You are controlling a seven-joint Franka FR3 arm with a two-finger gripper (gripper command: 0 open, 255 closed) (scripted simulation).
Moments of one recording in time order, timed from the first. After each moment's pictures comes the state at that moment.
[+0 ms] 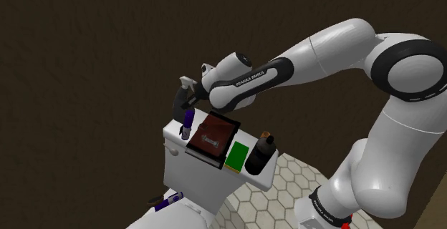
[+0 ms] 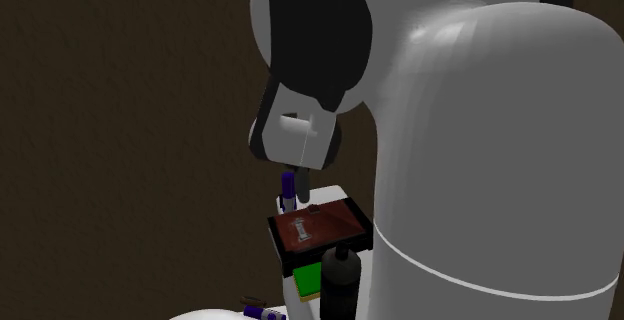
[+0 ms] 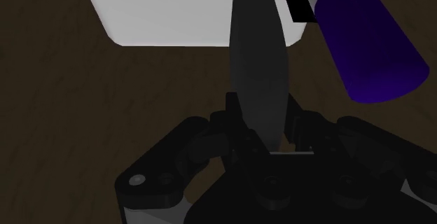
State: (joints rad) arm 0.33 0.25 0.06 -2.24 0.32 3.03 -0.40
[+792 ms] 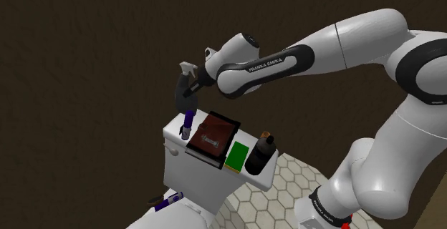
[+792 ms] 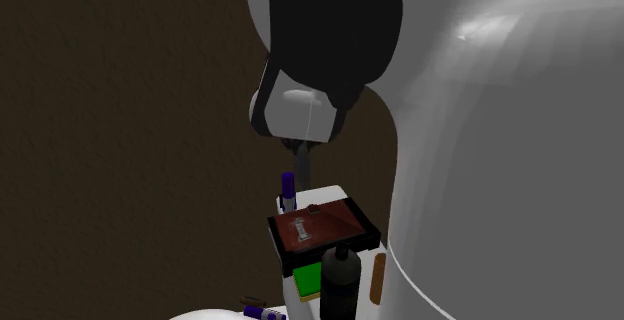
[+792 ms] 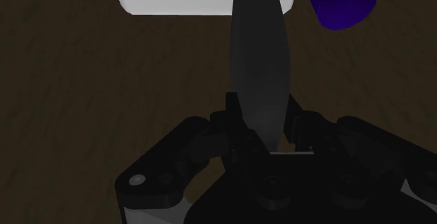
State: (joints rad) arm 0.37 0.13 0.00 -2.22 0.23 2.88 -0.32
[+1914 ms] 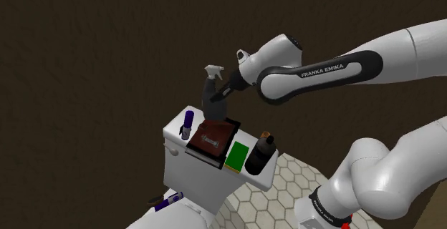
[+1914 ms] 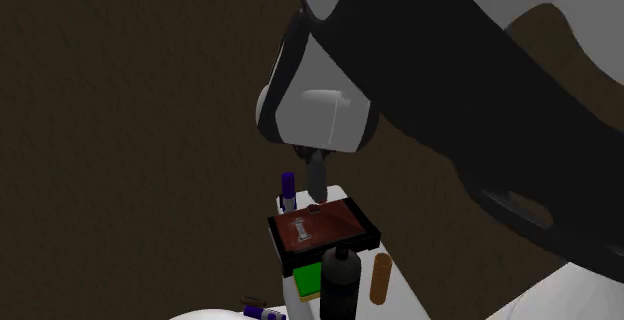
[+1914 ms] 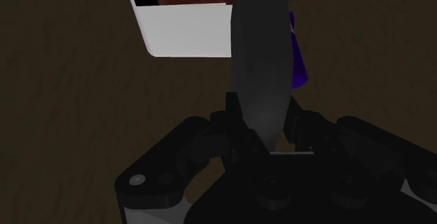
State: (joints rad) arm 0.36 -0.26 -0.03 -2.56 0.24 2.83 -0.35
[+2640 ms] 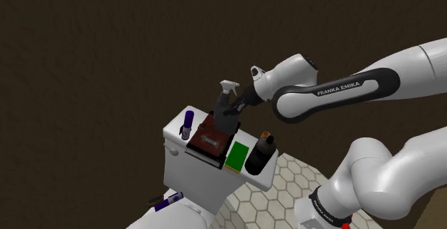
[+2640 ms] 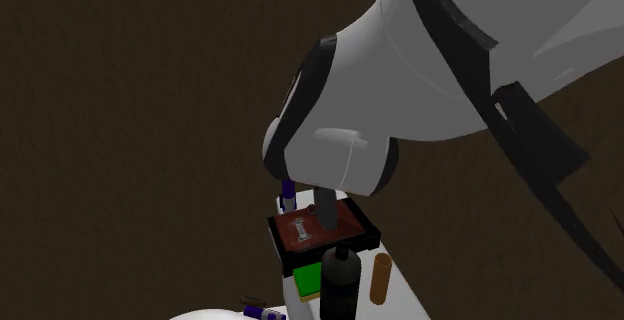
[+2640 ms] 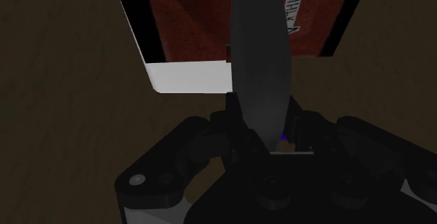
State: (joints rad) arm 0.39 -0.39 -0.08 -2.79 0.28 2.93 -0.42
